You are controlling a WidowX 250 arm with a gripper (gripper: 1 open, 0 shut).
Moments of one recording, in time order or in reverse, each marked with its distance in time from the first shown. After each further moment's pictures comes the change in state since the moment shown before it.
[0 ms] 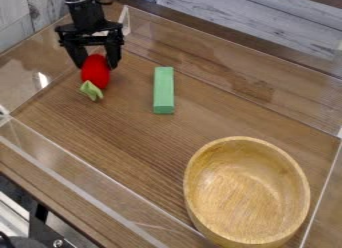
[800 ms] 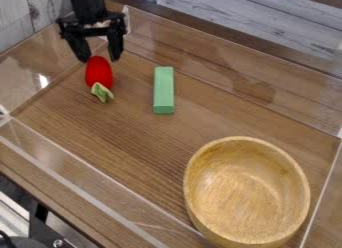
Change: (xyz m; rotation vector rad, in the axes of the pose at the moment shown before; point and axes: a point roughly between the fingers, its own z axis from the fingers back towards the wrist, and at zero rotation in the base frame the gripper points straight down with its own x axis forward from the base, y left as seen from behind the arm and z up) arm -0.002 -0.020 0.028 -0.022 0.015 -0.027
